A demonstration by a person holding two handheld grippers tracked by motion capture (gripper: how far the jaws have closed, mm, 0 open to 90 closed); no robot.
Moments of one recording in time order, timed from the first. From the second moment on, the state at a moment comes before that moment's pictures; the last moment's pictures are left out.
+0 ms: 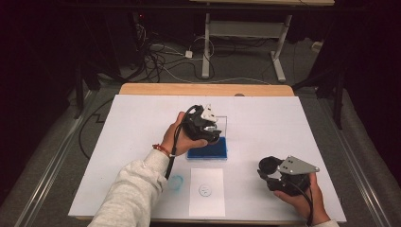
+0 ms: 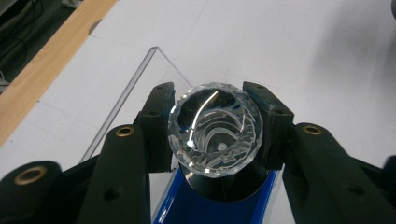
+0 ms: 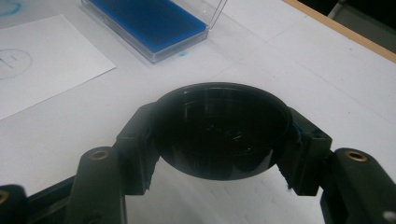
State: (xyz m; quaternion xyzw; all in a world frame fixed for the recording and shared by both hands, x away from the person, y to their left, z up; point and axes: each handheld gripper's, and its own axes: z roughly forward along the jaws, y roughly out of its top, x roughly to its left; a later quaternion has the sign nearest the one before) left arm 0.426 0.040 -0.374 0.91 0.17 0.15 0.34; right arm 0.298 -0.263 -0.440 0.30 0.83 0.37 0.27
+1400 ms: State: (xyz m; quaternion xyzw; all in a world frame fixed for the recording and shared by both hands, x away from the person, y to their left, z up) left arm 0.432 0.028 -0.428 0.92 0.18 0.11 0.32; right arm 0.301 -0.261 -0.449 0.30 0.85 0.36 0.26
